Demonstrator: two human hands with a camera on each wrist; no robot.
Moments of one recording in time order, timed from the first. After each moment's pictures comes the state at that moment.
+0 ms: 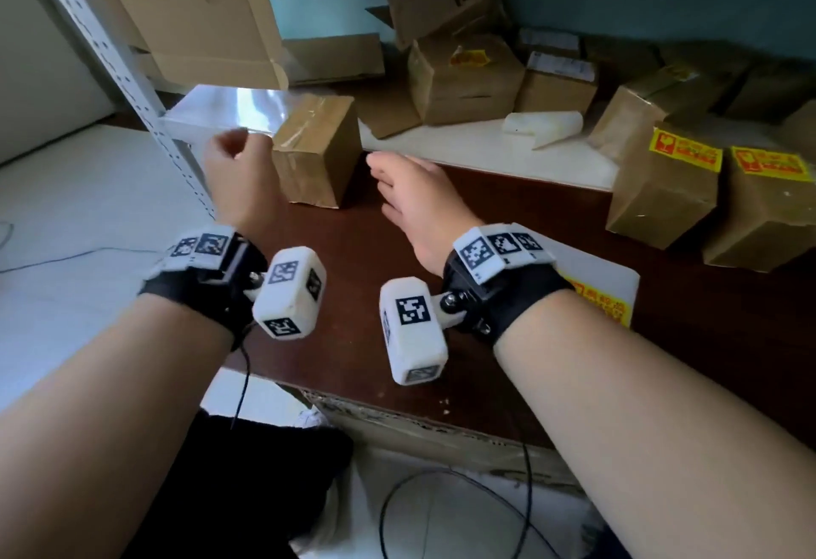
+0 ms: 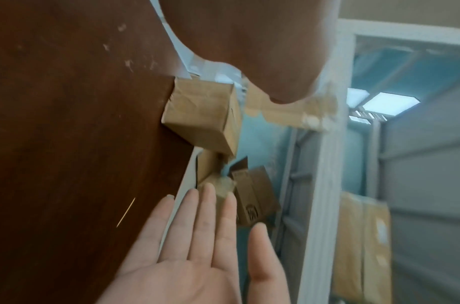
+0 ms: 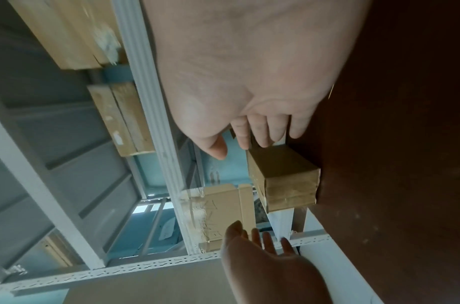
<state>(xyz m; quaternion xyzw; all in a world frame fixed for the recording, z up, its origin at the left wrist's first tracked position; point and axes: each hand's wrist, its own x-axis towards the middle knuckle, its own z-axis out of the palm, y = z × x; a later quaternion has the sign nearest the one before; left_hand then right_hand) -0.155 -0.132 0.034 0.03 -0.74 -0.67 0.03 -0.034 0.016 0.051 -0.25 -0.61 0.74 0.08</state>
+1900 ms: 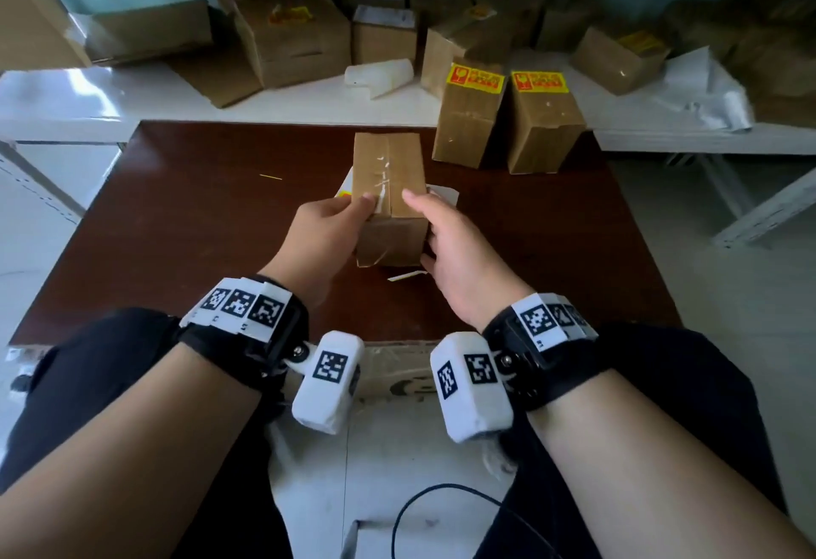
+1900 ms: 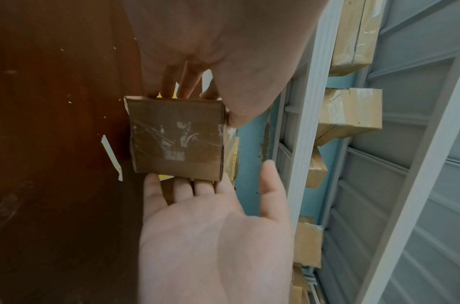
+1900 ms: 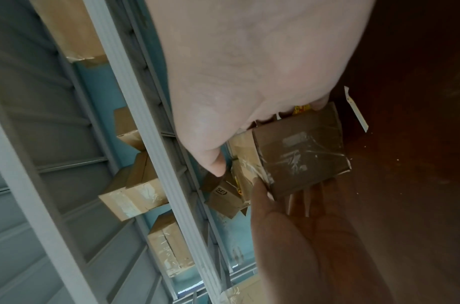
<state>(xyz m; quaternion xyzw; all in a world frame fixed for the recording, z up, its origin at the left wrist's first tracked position) 0.108 0.002 0.029 -0.15 -0.72 -0.60 -0.32 0.229 0.106 0.037 -0.33 -0.56 0.75 0.12</state>
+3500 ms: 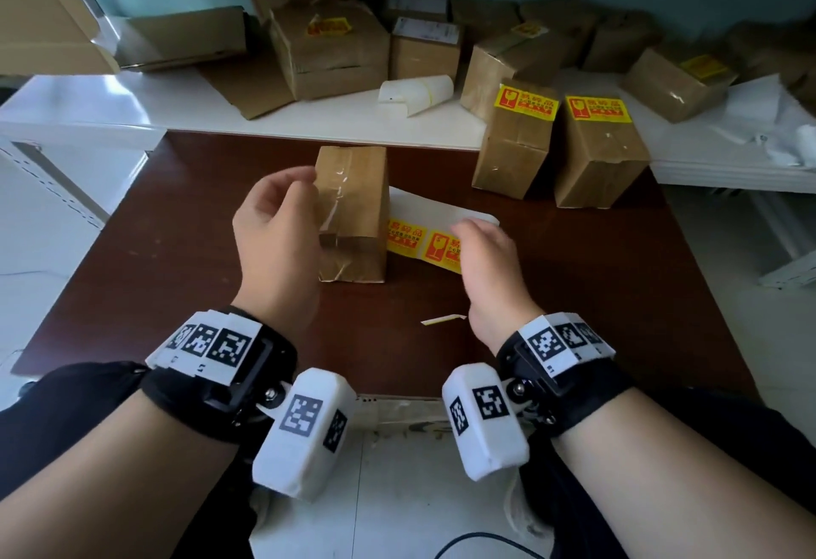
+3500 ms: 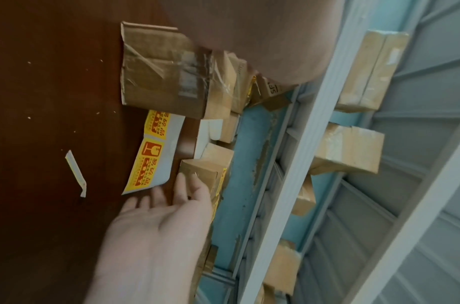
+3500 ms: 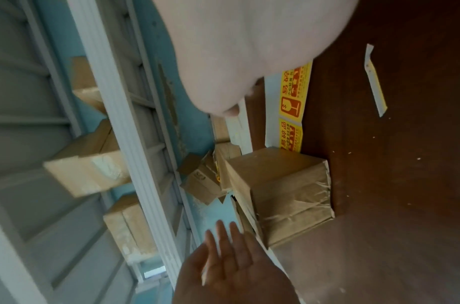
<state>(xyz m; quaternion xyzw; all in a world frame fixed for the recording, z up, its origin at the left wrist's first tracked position) 0.052 -0.011 0.040 -0.04 -0.67 -0.74 -0.11 0.169 0.136 -0.001 -0.48 -0.58 0.63 0.21</state>
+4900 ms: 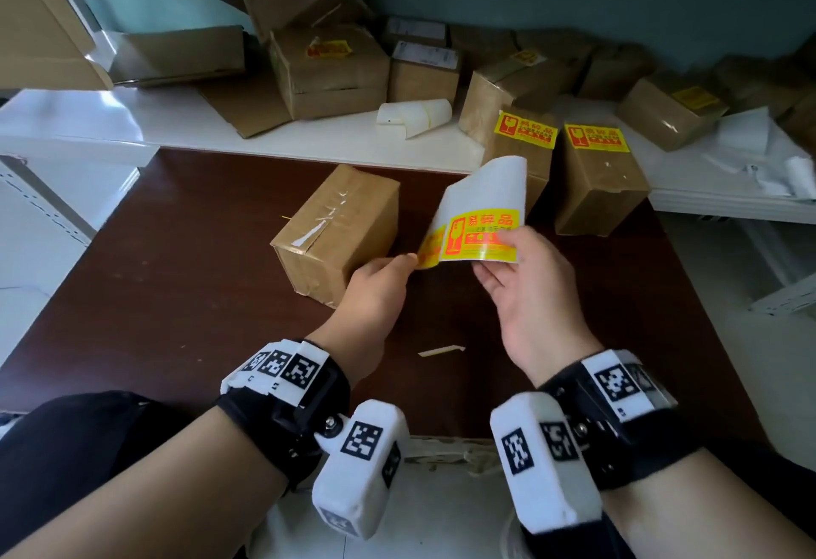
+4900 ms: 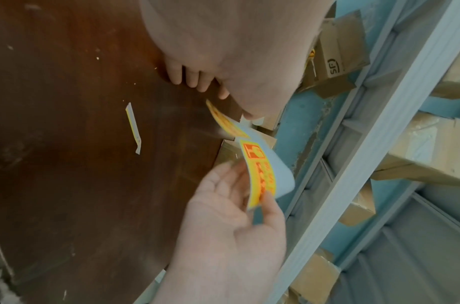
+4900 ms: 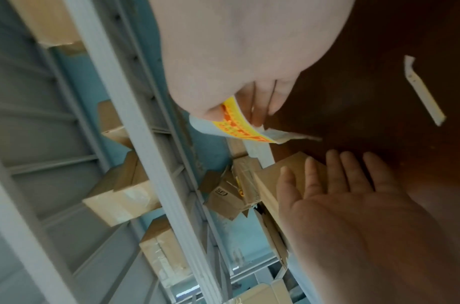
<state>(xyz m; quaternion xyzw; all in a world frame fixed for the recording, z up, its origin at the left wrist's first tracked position) 0.082 0.049 -0.004 -0.03 -0.68 -0.61 -0.40 0.188 0.157 0.031 -0.43 -0.37 0.76 0.33</state>
